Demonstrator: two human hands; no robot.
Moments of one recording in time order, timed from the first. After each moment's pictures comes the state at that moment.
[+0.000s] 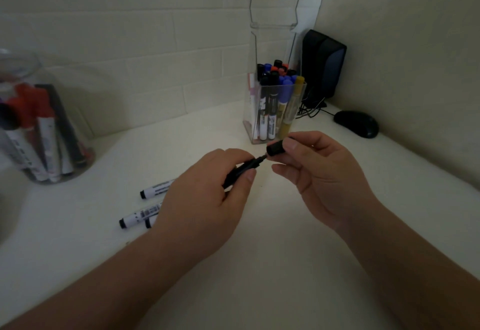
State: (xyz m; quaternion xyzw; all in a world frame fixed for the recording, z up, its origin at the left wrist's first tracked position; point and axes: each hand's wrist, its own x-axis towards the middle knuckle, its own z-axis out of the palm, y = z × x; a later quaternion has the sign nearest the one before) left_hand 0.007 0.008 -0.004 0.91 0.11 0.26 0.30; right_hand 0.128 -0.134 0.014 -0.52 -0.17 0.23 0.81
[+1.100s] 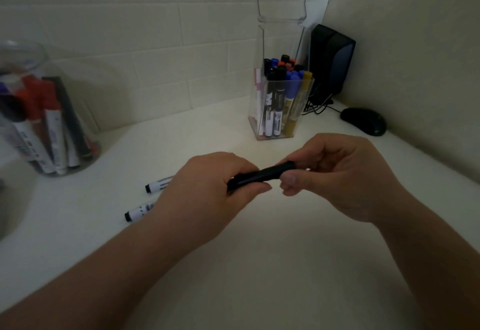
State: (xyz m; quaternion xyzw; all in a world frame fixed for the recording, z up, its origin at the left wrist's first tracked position) left_hand 0.007 0.021 0.002 0.94 0.02 0.25 0.24; right_hand 0.130 -0.161 0.033 -0.69 -0.41 0.17 0.57
